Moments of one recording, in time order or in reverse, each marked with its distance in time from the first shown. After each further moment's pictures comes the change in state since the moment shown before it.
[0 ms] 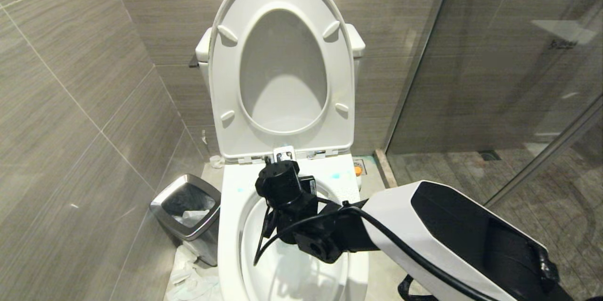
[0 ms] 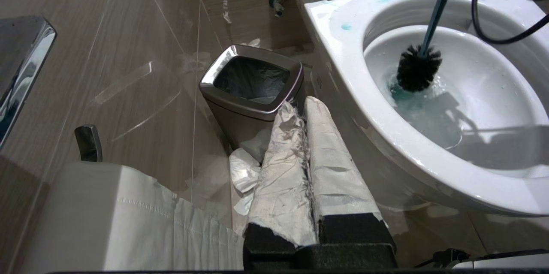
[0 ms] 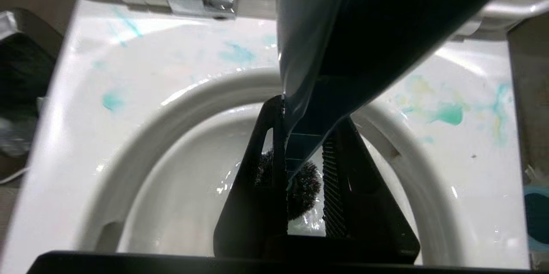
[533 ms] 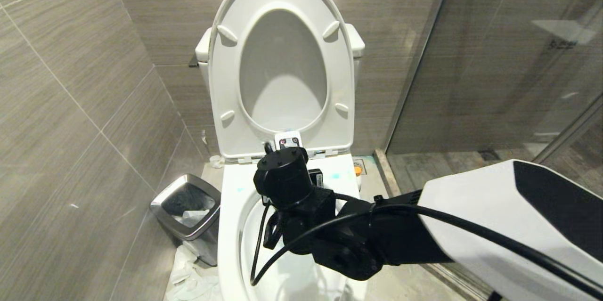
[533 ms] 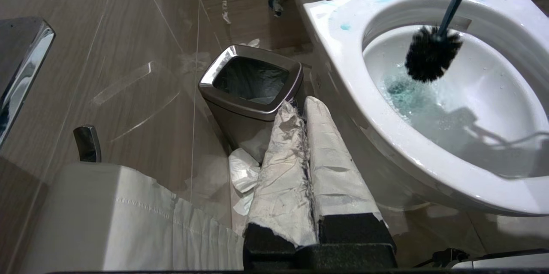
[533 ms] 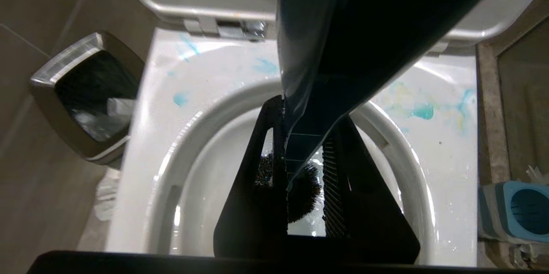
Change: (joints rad) left arm 0.000 0.000 0.000 0.000 0.000 0.000; right arm 0.079 -0.260 0.239 -0.004 -0.001 0.047
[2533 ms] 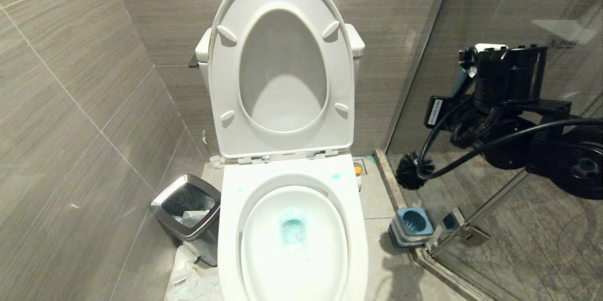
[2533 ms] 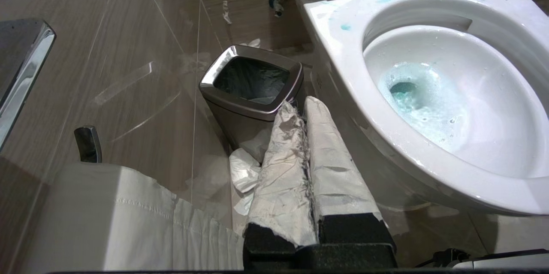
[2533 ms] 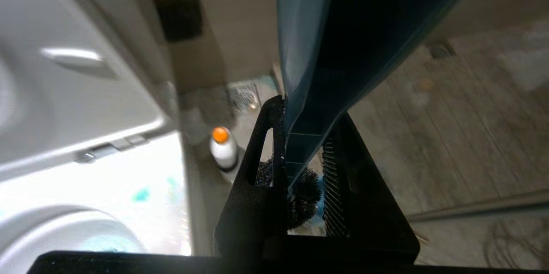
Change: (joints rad) left arm 0.000 0.000 0.000 0.000 0.000 0.000; right arm -0.514 -0.561 0.401 0.077 0.046 -0.032
